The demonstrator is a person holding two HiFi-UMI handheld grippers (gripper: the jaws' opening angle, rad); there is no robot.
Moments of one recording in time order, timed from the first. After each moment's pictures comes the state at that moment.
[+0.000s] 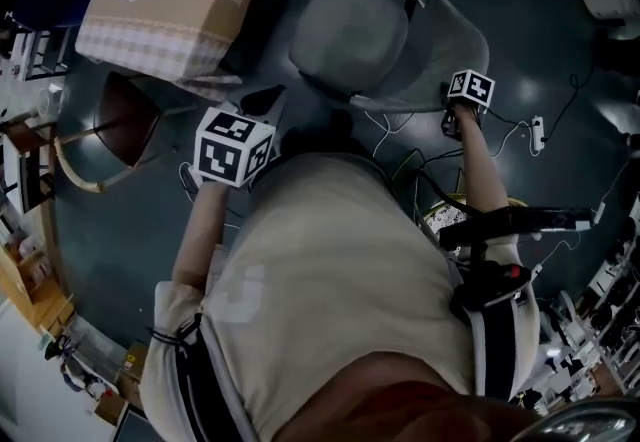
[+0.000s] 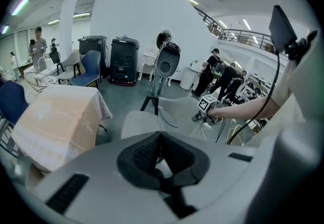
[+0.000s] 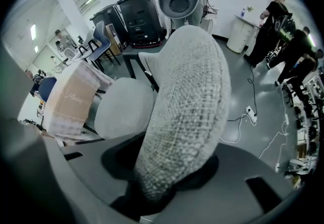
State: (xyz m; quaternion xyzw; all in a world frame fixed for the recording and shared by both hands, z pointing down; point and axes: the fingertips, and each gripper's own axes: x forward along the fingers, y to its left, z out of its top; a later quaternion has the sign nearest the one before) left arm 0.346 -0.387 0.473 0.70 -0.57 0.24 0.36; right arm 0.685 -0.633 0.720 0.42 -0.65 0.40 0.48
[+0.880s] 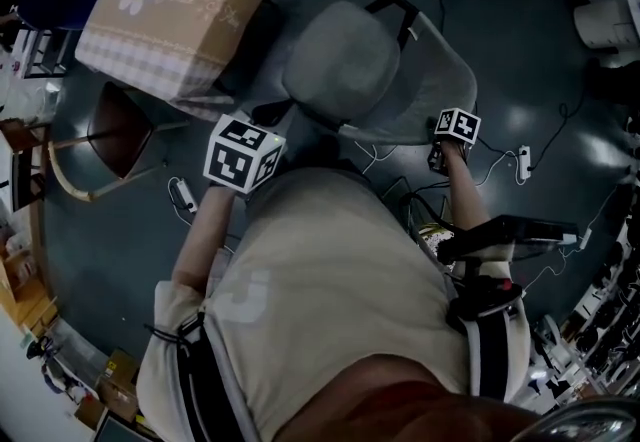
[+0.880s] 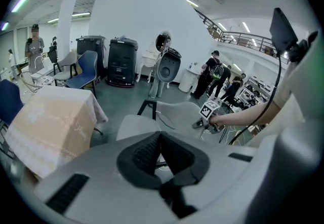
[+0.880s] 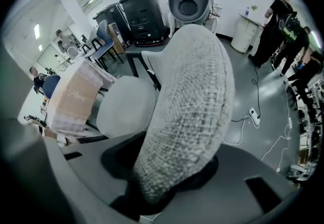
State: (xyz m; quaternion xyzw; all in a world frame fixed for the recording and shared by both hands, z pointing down) left arm 0.359 -0.434 0.471 0.71 -0.56 0.23 0.36; right arm 0.690 -0.630 0.718 0.41 -0.66 0.40 0.49
